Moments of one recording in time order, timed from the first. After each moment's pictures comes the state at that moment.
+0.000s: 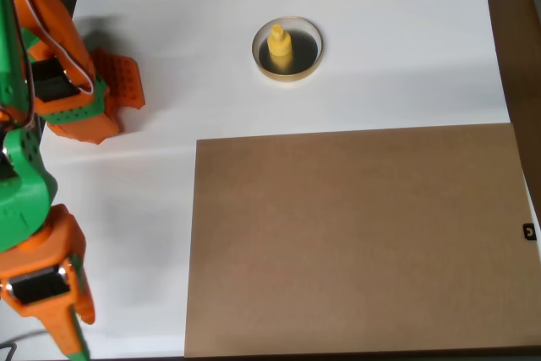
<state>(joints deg) 32.4 116.9 128.6 42.8 -6.9</state>
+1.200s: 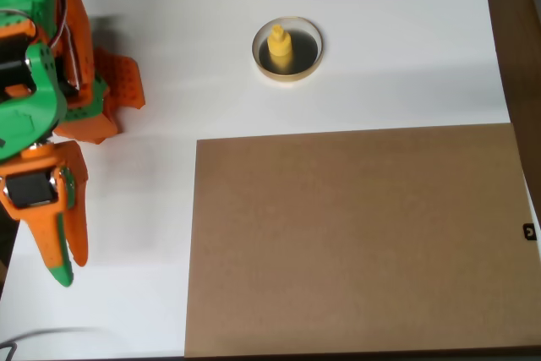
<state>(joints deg) 33.3 178.2 167.7 47.5 -0.7</state>
